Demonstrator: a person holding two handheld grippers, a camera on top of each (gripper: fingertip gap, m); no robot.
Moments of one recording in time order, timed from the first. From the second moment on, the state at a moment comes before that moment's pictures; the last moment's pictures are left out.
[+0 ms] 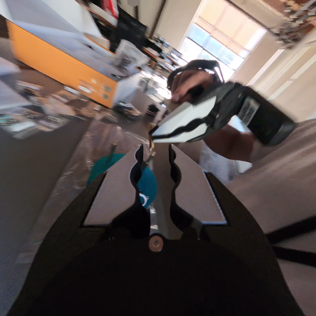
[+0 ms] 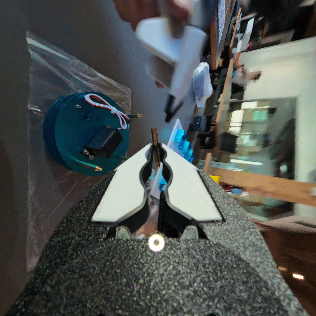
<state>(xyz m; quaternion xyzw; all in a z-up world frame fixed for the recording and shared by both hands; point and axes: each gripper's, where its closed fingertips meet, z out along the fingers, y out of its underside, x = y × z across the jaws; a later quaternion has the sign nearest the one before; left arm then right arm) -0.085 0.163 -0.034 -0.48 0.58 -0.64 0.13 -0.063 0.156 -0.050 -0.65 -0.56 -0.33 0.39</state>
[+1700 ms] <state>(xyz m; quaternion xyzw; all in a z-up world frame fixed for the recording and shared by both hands) -0.122 0.150 -0.087 -0.36 0.65 -0.59 0.30 -0.112 0.142 -0.099 -0.79 -0.07 0.03 0.61</state>
